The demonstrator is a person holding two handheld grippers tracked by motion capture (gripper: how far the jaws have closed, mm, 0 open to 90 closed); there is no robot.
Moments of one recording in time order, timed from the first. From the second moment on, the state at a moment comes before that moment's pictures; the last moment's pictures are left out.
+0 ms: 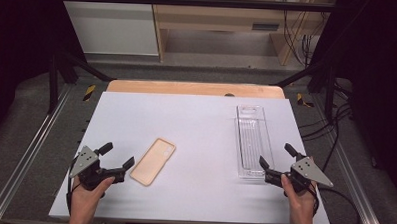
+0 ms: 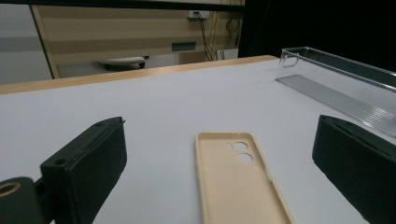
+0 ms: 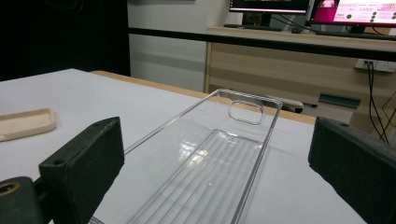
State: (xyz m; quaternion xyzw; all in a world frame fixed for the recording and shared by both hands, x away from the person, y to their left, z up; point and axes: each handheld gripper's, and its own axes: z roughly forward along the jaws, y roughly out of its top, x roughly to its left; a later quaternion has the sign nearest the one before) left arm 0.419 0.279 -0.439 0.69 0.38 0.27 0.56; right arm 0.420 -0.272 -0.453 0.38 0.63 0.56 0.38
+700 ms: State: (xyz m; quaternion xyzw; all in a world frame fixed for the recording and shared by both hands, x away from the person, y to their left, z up) left arm 0.453 0.218 -0.420 0.77 0.35 0.24 0.48; right arm 0.420 -0.270 -0.453 0.38 0.63 0.56 0.37
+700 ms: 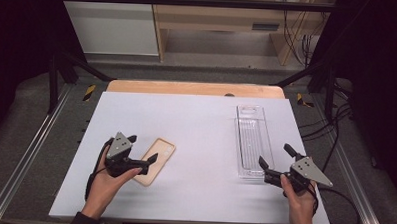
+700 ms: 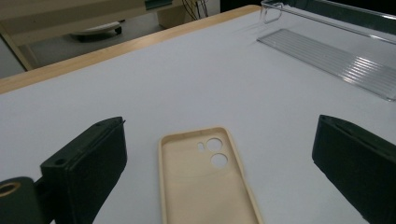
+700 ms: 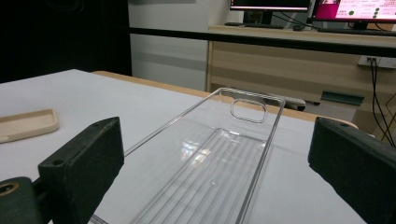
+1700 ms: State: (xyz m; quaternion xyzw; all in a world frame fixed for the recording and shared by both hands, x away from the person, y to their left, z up) left arm 0.503 0.184 -0.435 0.79 0.39 0.20 0.43; right arm 0.417 -0.270 -0.452 0.38 0.63 0.57 0.37
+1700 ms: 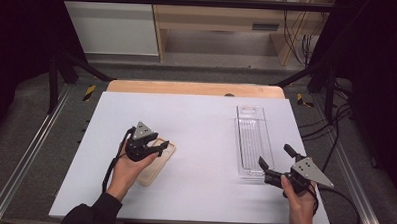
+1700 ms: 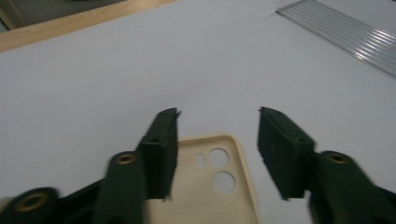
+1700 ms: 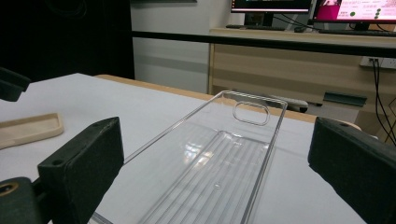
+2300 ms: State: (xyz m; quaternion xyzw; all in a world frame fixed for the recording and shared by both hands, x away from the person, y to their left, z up) left arm 0.519 0.166 -0.456 0.83 0.40 0.17 0.35; right arm 0.417 -0.268 -0.453 0.38 0.63 0.56 0.37
